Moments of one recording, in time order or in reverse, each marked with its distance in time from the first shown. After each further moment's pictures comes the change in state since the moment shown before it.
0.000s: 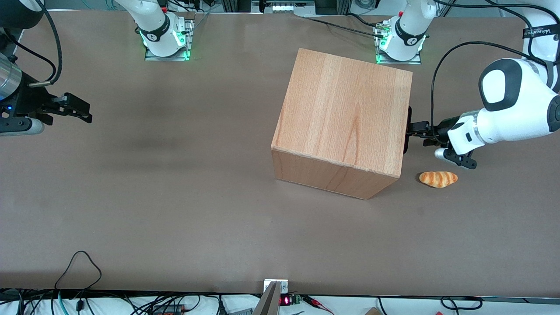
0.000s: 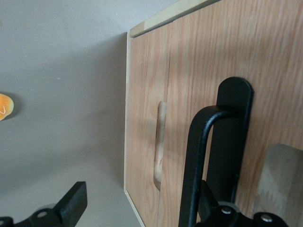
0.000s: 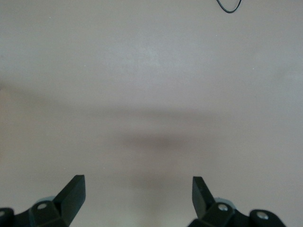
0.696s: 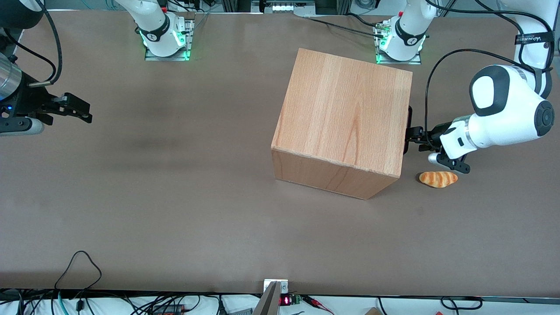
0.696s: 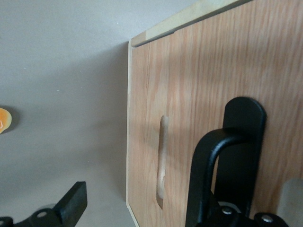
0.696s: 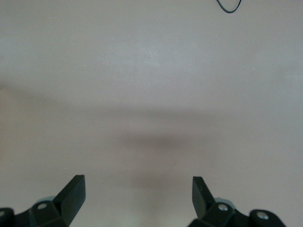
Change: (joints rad) arm -0.020 0.029 -0.002 -0.003 0.000 0.068 0.000
